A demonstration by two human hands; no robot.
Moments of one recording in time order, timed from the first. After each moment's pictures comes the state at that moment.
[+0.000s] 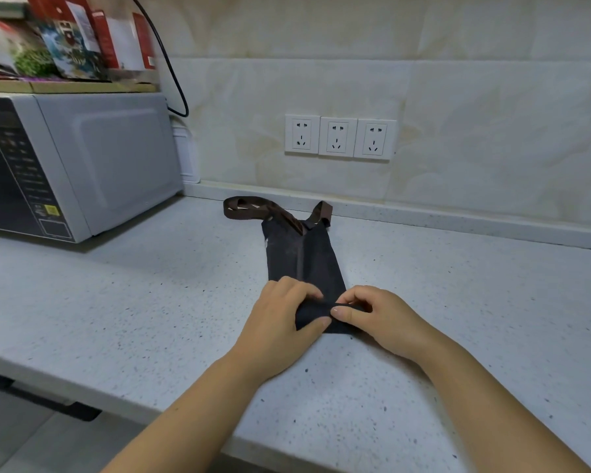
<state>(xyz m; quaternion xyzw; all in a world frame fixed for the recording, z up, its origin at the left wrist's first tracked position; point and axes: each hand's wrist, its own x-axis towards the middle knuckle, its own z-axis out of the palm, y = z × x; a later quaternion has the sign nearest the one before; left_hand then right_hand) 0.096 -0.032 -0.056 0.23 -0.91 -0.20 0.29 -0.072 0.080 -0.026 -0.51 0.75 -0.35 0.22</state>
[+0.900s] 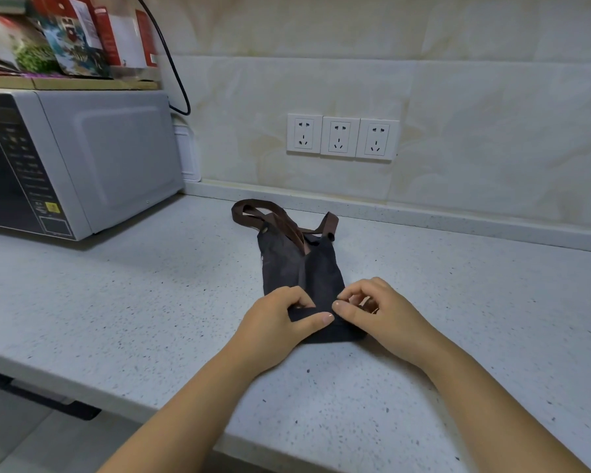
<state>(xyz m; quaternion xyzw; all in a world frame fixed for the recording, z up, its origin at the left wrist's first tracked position) 0.103 -0.030 -0.043 0.29 -0.86 -0.33 0.26 -0.066 0.085 -0.024 -0.50 0.75 -0.39 0.20</state>
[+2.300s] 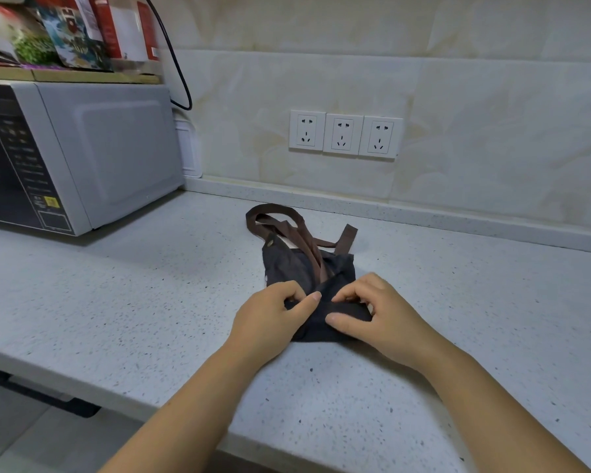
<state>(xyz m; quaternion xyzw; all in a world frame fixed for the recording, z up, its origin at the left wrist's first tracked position) 0.100 -0.037 -0.046 0.34 -0.84 -0.32 0.27 -0.058 0.085 -0.023 -0.56 0.73 -0.35 0.15</state>
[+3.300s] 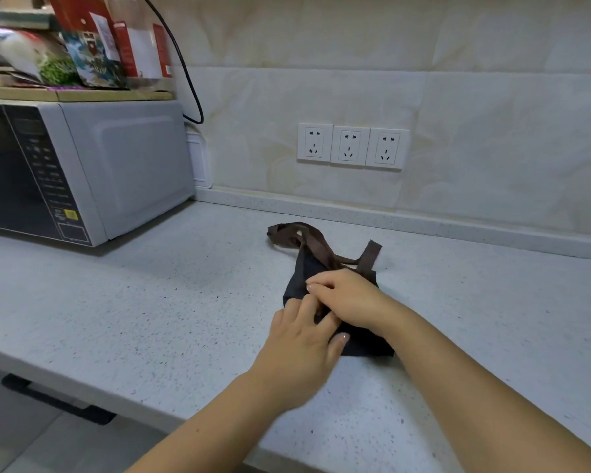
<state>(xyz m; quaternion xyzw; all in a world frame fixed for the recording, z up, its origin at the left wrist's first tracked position) 0.097 -0.013 -0.064 0.23 -0.94 -0.02 0.25 -0.028 0.025 0.015 -0.53 0.74 -0.32 0.27</state>
